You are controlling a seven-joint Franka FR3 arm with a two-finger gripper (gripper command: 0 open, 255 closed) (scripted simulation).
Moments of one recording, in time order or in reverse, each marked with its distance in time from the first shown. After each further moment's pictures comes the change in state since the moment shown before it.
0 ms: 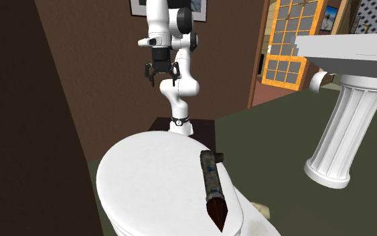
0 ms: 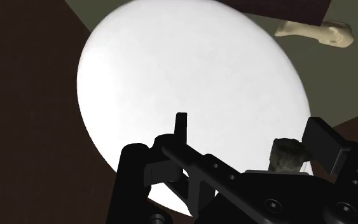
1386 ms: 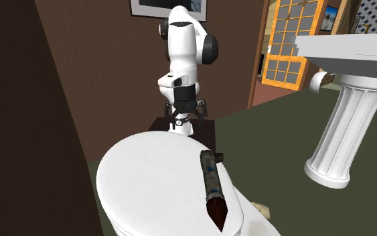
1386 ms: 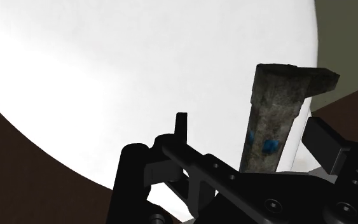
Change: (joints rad) arm 0.091 0.640 0.161 0.229 0.087 0.411 0.186
